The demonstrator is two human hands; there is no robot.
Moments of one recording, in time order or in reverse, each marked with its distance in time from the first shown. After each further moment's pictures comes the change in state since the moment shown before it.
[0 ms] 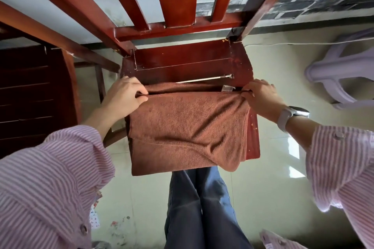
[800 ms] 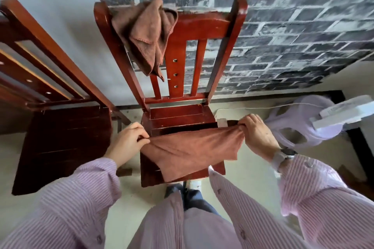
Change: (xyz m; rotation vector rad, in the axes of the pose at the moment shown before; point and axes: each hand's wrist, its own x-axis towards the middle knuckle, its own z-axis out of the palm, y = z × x) left_hand -0.175 0.109 -0.181 -0.192 0.131 0.013; right_hand -0.215 -0.071 -0.194 0.018 0.353 -0.134
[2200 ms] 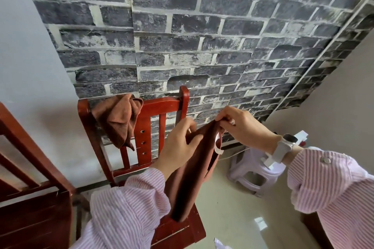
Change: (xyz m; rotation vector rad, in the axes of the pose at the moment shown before) left_hand 0.056 0.231 -0.067 -0.525 0.336 0.736; right_hand -0.003 -0.086 -0.206 0.055 0.272 -0.147
